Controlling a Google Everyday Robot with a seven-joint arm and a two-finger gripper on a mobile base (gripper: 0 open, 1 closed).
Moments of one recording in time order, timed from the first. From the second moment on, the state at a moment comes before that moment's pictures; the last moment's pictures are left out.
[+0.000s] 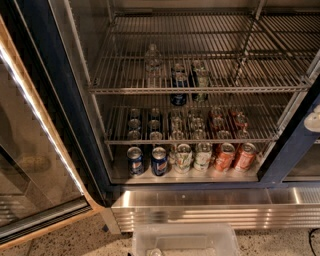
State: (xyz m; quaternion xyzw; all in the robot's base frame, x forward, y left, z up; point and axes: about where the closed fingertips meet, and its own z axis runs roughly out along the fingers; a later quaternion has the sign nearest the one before) arm 0.411 -0.230 1.058 -0.54 0.76 -0.04 0.35
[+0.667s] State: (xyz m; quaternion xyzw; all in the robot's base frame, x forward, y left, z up) arm 0.416 -0.226 1.048 -0.52 0.77 -0.03 0.37
